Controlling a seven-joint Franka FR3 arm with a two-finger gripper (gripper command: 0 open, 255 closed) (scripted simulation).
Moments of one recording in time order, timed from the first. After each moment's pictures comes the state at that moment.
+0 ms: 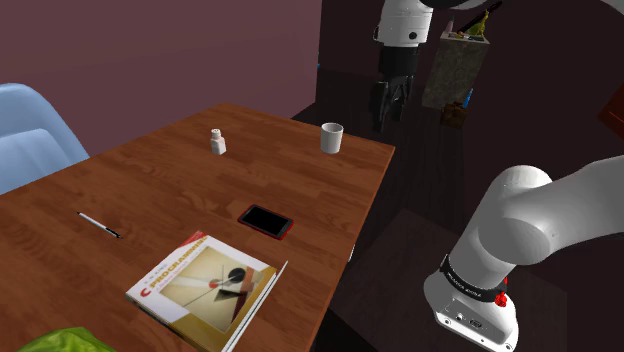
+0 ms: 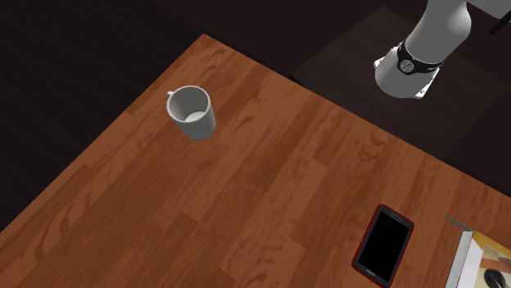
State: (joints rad) arm 0.02 -0.77 0.02 -2.37 0.04 1.52 0.03
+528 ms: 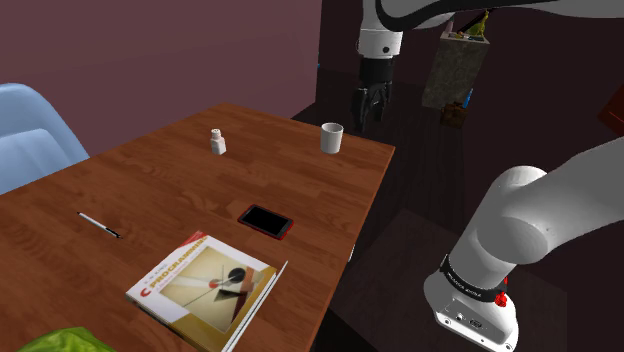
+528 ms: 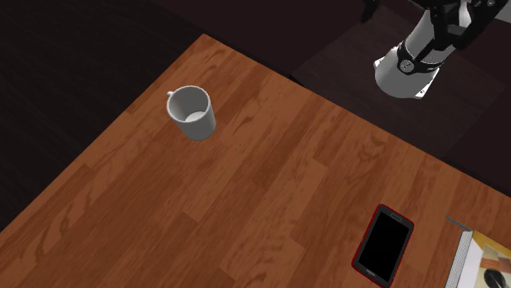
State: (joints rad) arm -0.01 -0.59 -0.03 -2.34 -0.01 1.67 -0.03
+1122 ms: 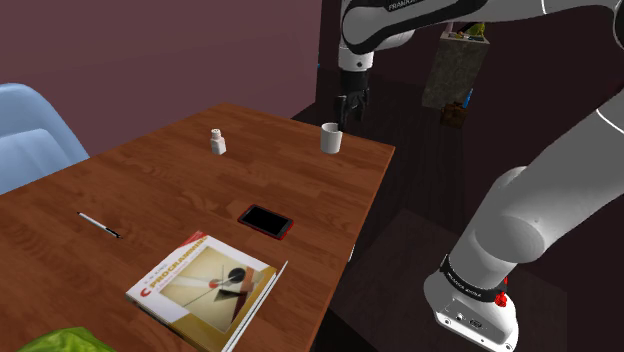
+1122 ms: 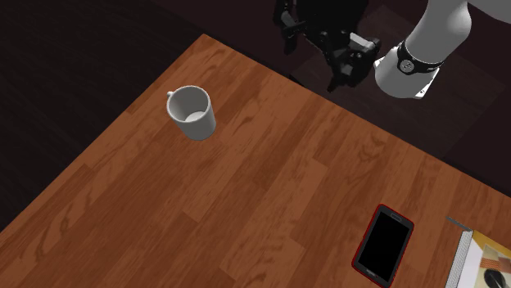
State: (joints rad) arm -0.04 -0.29 -0.09 -2.22 -0.06 1.85 -0.12
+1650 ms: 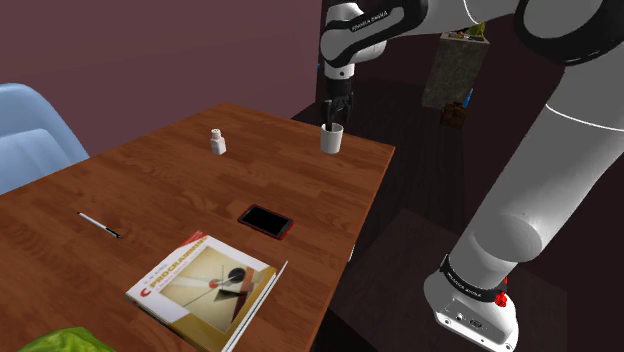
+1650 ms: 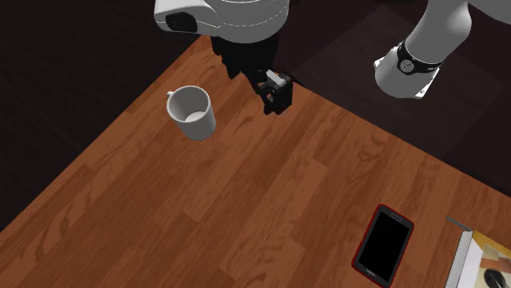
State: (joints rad) arm -0.07 -0.01 -0.14 -2.03 -0.06 1.96 -0.19
